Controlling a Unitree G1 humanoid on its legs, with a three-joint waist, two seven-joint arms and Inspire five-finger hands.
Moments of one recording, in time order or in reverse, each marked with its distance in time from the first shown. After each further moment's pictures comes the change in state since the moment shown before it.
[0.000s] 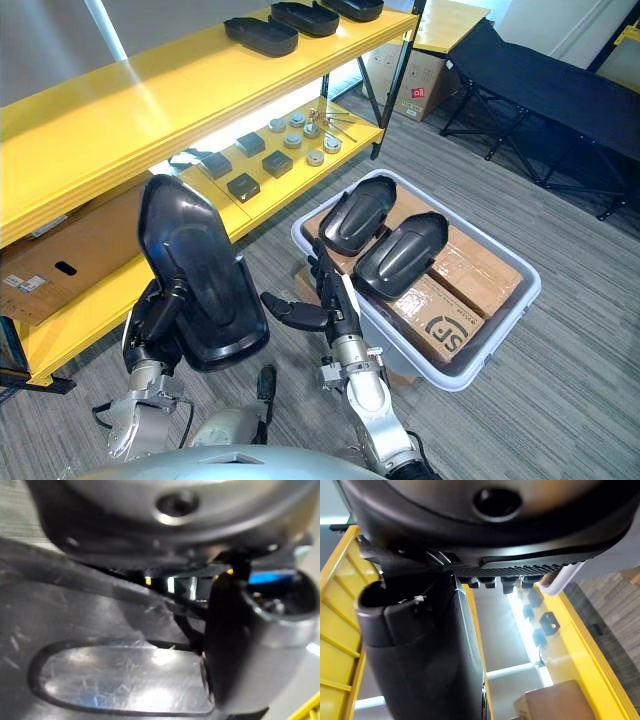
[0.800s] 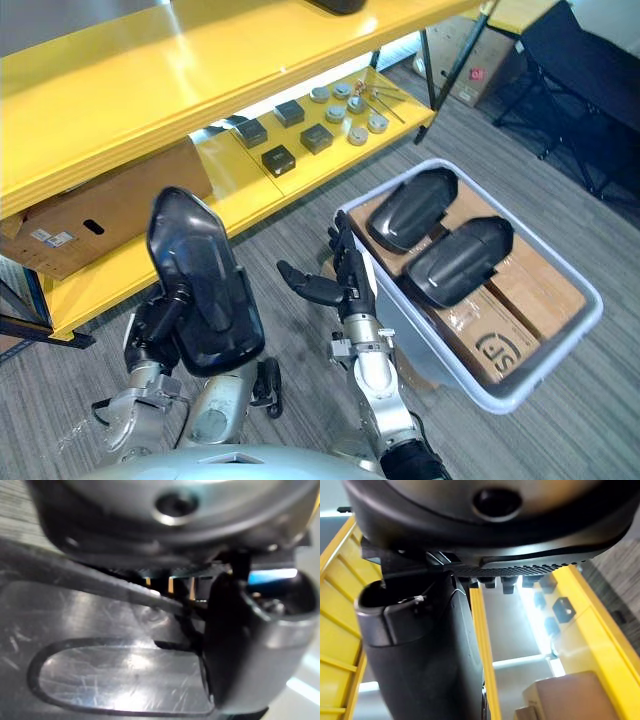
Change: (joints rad) left arm -0.071 0.052 0.070 0.046 -0.036 -0.024 0.002; right arm -0.106 0.050 -0.077 0.010 0.012 -0.090 -0.040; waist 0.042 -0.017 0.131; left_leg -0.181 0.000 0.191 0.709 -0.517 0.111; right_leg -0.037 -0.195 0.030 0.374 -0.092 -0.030
